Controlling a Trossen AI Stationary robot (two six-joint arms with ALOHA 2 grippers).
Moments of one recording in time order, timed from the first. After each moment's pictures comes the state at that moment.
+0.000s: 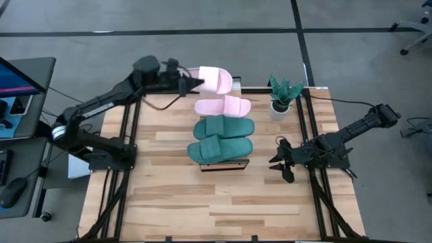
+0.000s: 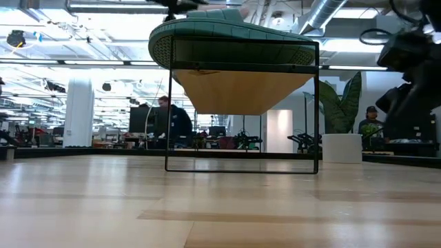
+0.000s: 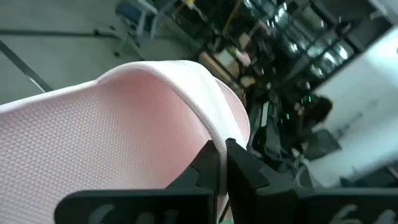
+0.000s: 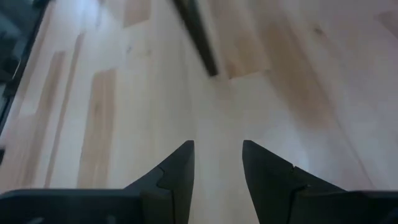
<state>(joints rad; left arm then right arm) 0.56 1.27 1.26 -0.10 0.35 -0.64 0.41 0.68 0.24 -0.30 0.19 0.53</state>
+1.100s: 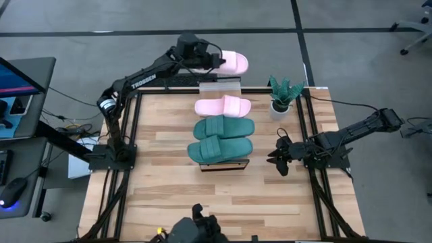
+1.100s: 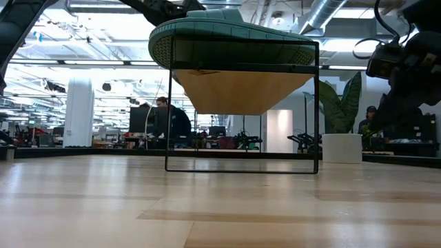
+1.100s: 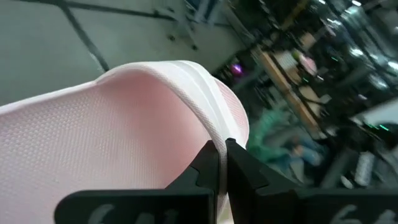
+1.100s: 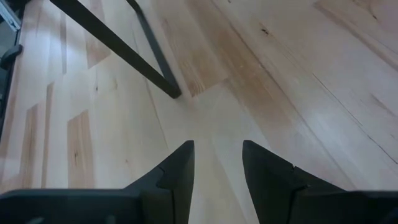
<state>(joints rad) 0.70 1.87 1.75 -0.19 0.32 -0.66 0.31 0.68 0.24 -0.31 0.21 0.69</state>
